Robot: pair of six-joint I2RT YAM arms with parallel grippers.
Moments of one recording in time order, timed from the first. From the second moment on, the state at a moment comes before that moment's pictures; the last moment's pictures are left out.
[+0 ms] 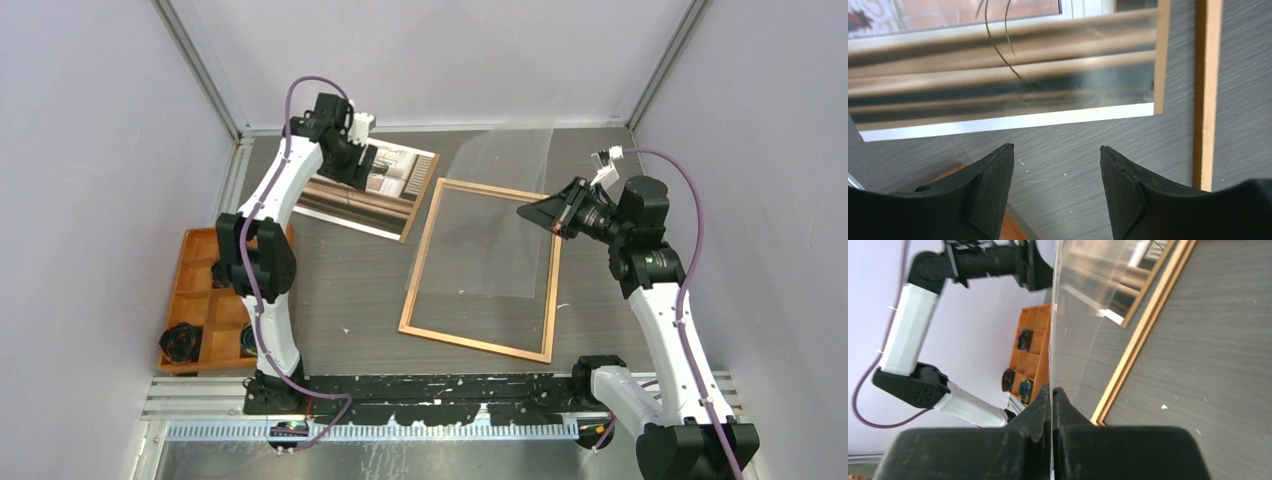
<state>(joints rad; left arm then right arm) -0.24 1.98 1.94 -0.98 0.11 0.18 0.02 0.91 0.92 -0.33 -0.76 0.77</state>
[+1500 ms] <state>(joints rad) -0.35 1.99 1.72 -0.93 0.05 0.19 0.01 0.98 0.64 -0.45 -0.57 0.55</state>
